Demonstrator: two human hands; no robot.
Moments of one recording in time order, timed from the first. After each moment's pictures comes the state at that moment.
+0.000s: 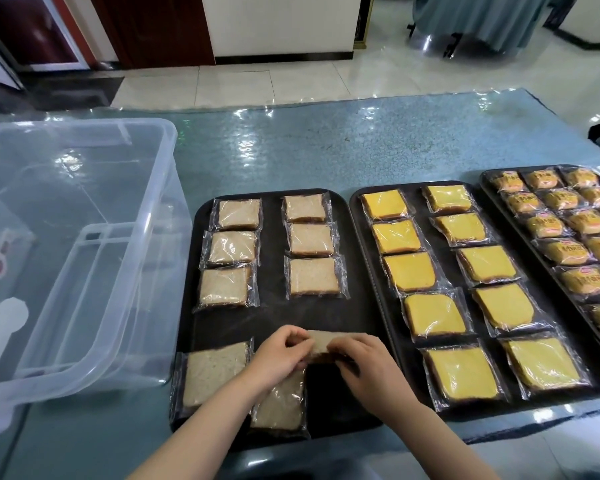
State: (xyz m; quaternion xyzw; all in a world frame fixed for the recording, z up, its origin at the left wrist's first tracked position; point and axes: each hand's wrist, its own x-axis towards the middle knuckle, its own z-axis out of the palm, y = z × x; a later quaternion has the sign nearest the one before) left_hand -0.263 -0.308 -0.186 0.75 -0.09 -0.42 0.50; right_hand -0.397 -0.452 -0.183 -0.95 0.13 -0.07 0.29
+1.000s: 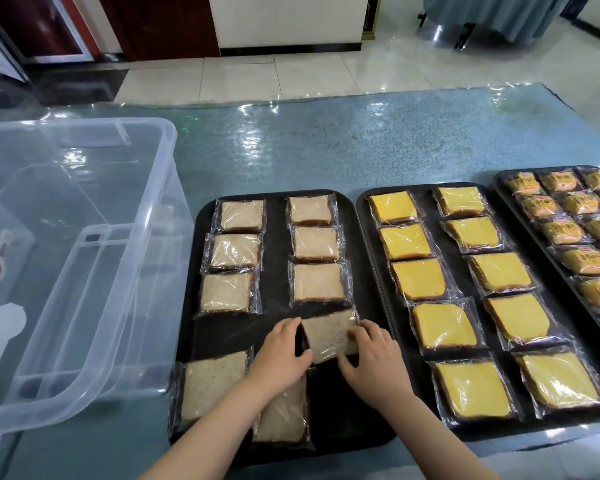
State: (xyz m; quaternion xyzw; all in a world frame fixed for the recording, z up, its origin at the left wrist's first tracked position) left_hand -0.241 -0.318 -0.193 0.87 -0.28 -0.30 0.26; right_hand -0.365 -0.468 -0.209 -0.94 0.27 0.02 0.19
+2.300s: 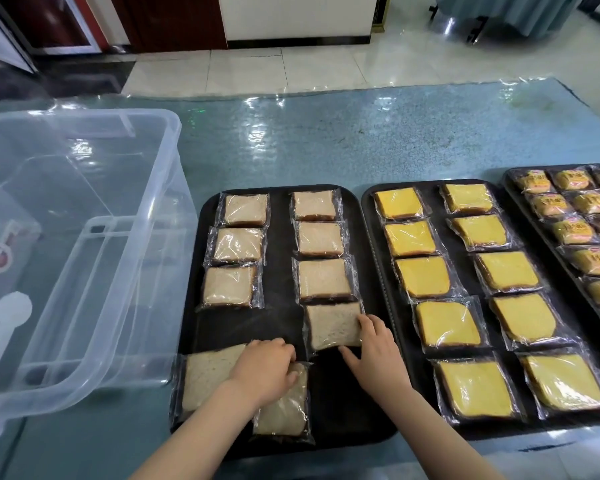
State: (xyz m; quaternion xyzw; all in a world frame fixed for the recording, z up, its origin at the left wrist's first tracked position) left_hand -0.241 -0.292 -0.189 0.87 -0.43 -0.23 -0.01; right_hand -0.358 -0.474 -0.216 -0.92 0.30 0.03 0.25
